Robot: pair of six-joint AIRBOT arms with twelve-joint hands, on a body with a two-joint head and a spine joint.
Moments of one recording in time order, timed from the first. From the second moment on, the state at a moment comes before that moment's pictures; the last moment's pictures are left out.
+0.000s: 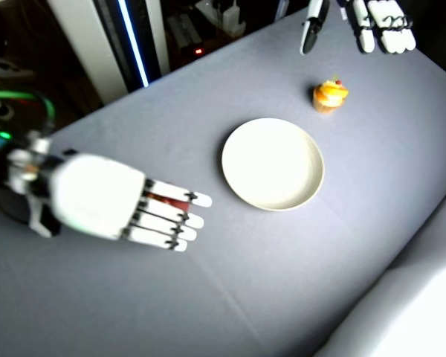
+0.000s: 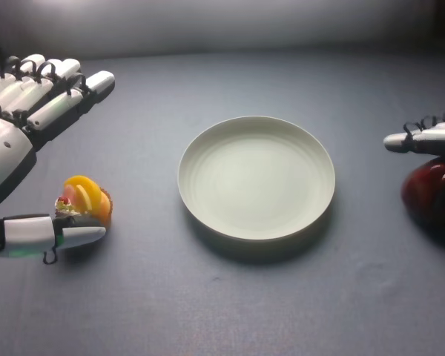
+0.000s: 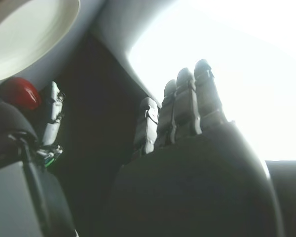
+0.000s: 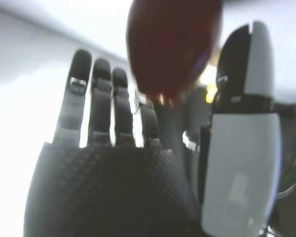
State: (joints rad) left arm 0.96 -0.82 0.91 -0.28 -1.22 1.04; right arm -0.84 -1.00 1.37 -0.25 0.68 -0.45
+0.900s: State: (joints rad) left arm 0.97 -0.82 0.91 -0.27 -1.24 1.00; right arm -0.44 -1.31 1.51 -0.58 0.68 -0.34
